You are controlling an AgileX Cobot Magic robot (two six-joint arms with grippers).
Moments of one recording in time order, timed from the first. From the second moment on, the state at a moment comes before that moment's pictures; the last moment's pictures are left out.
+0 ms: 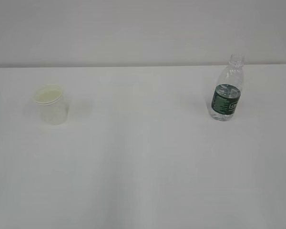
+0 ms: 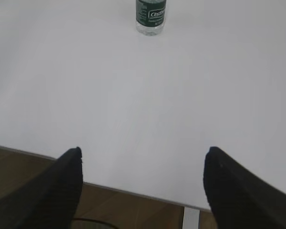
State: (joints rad) left arm -0.24 0.11 -0.57 -0.07 1.18 0.01; right arm 0.19 0.12 -0.56 -0.07 1.18 -0.05
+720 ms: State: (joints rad) left arm -0.24 0.11 -0.53 -0.07 1.11 0.01; right arm 0.19 0.12 -0.49 -0.08 1.15 -0.04
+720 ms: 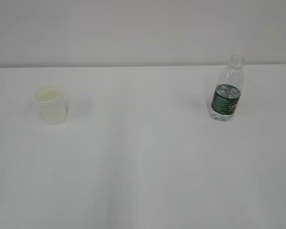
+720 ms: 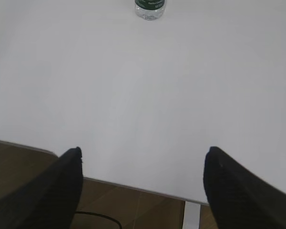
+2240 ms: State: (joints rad) left arm -0.24 0.00 -0.53 -0.07 1.10 0.01; right arm 0.19 -0.02 -0.49 -0.08 1.14 -0.04
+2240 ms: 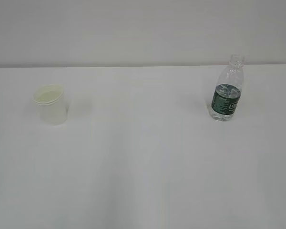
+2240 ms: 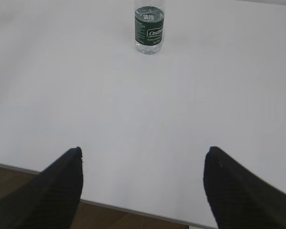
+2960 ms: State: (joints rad) left arm -0.11 0.00 -0.53 -0.07 1.10 0.01; right arm 0.11 -0.02 -0.49 -0.08 1.14 -0.04
